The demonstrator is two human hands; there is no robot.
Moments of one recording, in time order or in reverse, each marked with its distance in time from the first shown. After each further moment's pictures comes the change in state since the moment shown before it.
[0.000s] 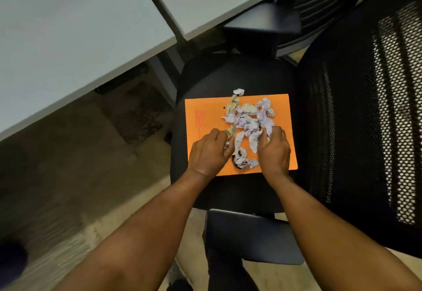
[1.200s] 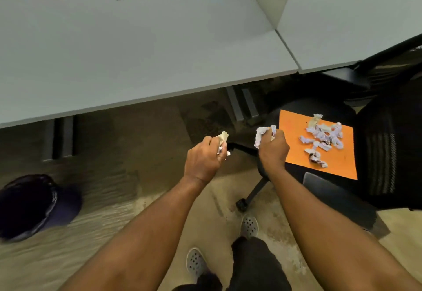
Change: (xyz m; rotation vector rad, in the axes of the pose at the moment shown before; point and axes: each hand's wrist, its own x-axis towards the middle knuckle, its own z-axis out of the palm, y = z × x) left_hand -0.279 -0.138 -0.251 0.074 0.386 -0.180; right_hand -0.238 -0.273 0.005 0.272 -0.130 0.099
